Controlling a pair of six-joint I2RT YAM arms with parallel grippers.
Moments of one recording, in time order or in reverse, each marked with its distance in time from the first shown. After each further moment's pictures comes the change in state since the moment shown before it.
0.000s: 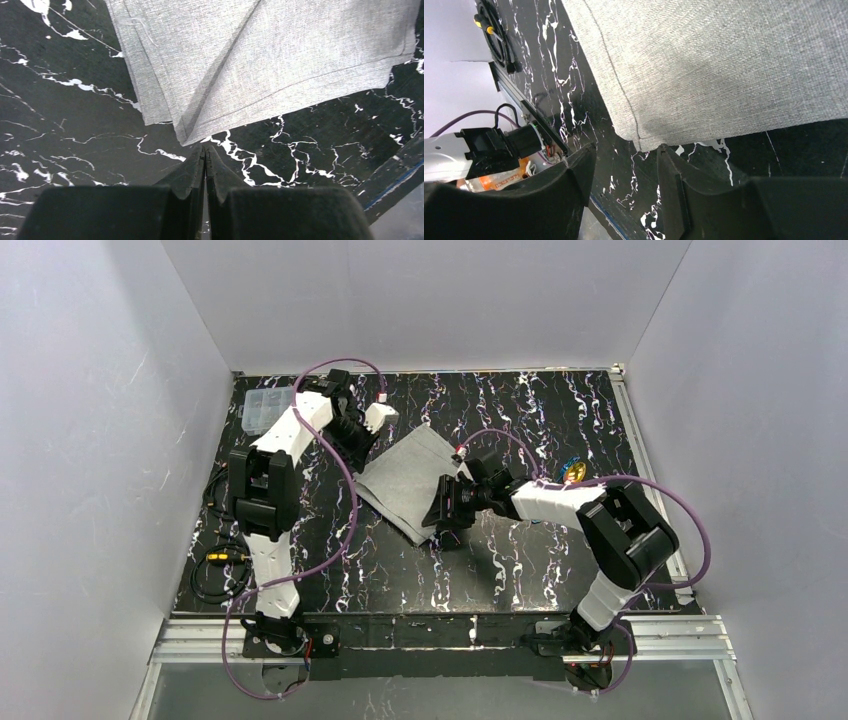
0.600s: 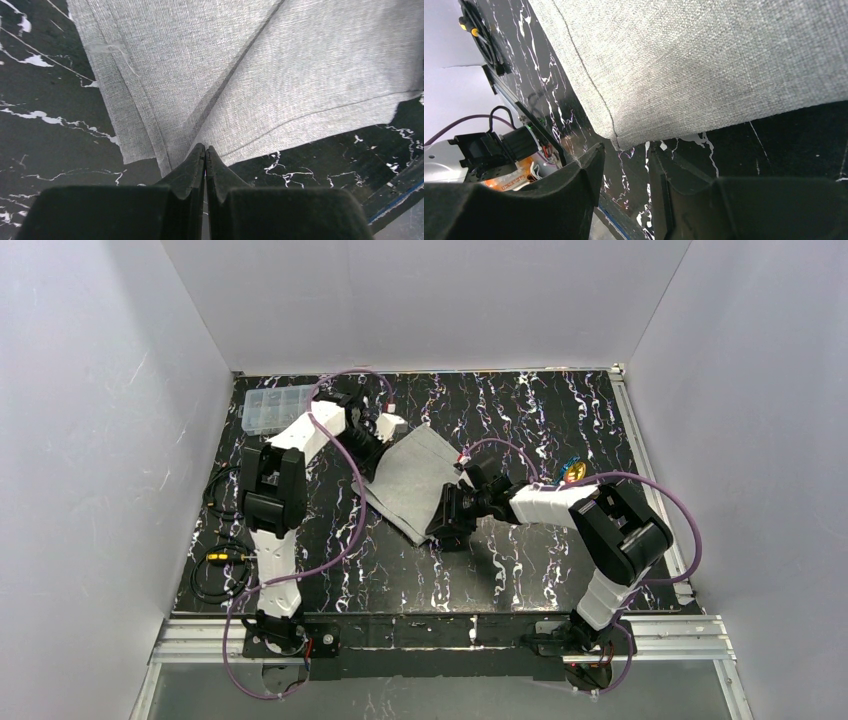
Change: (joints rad) left arm -0.042 0.041 -0.061 0.105 0.006 -0.117; right arm 0.005 0.039 -0.048 0.039 -0.005 0.061
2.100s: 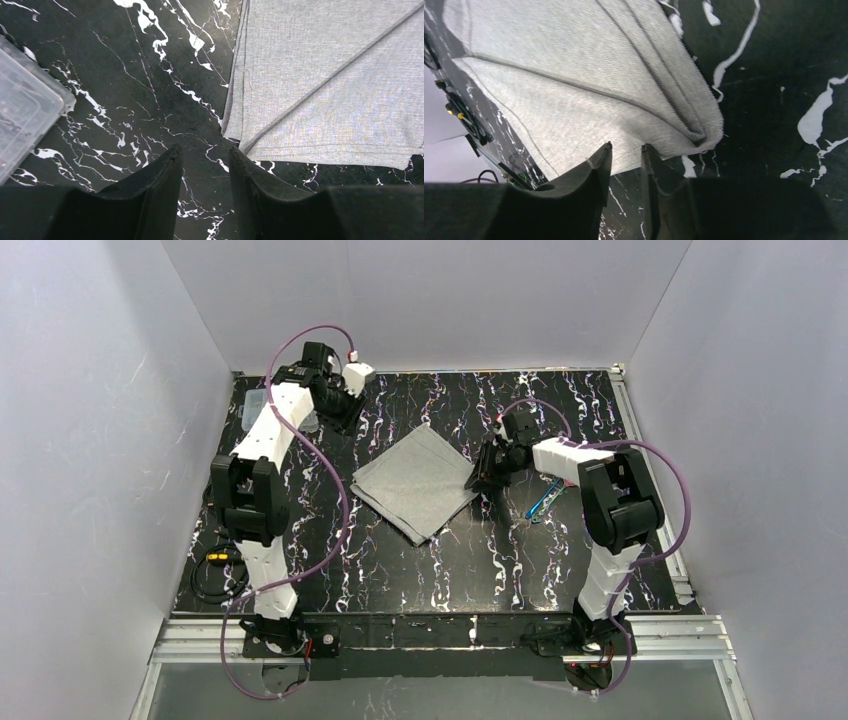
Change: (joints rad) left arm 0.108 -0.124 0.142 0.087 -0.100 -0.107; right arm -0.332 0.178 0.315 -0.319 0.031 -0.270
